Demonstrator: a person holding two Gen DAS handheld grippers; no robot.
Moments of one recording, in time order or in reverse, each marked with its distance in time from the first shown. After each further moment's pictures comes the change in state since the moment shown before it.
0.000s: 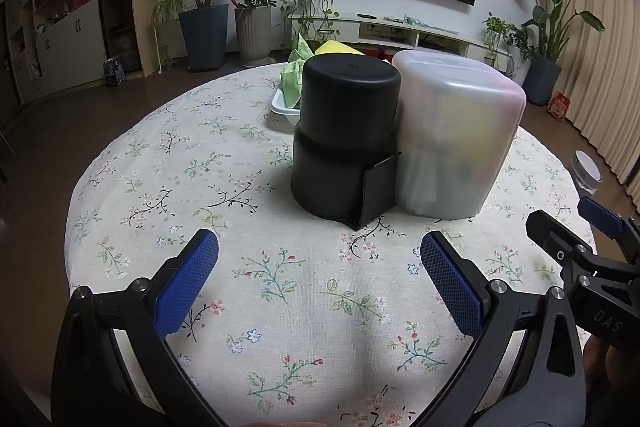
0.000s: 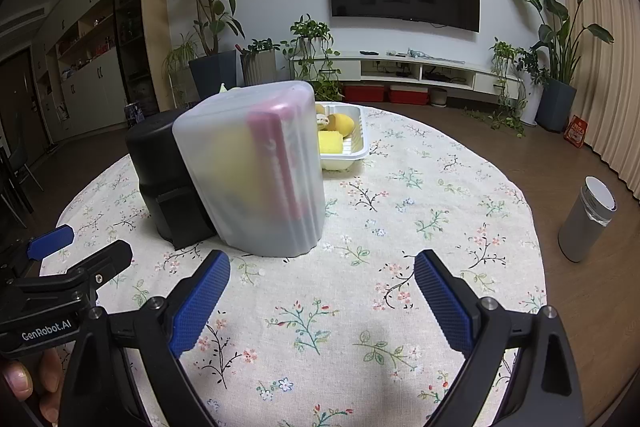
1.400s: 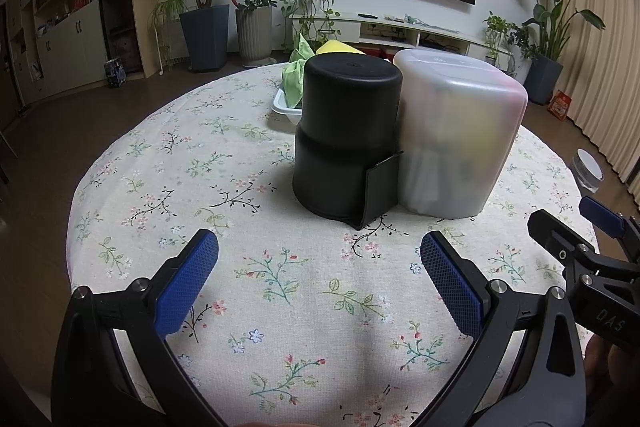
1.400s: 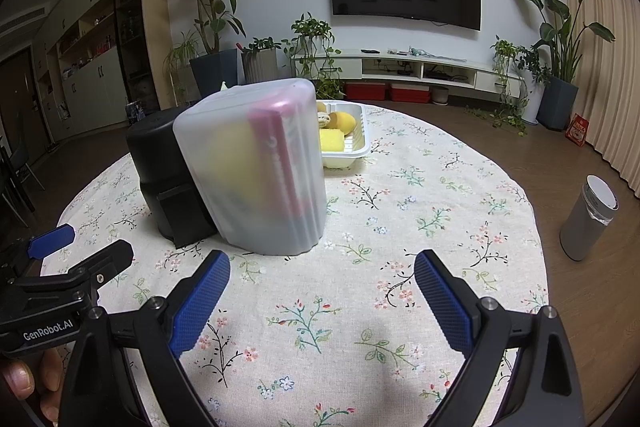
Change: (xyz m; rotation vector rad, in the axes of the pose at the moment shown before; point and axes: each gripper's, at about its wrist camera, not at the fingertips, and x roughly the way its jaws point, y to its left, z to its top) left arm 0.001 0.001 -0.001 0.002 0.000 0.006; right arm 0.000 0.000 0.000 0.002 0.003 0.000
